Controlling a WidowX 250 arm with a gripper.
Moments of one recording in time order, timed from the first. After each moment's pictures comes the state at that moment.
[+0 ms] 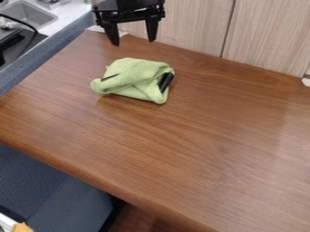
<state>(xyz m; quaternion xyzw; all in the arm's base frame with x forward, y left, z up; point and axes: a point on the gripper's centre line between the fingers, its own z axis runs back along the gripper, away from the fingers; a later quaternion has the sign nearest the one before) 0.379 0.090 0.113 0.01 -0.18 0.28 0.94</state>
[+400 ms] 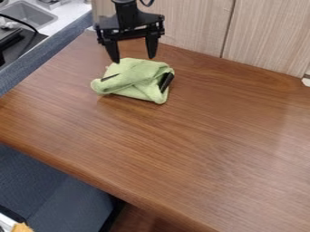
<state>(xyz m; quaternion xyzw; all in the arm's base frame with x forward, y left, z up) 0.366 0.083 0.084 0.00 -0.13 0.31 0.94</state>
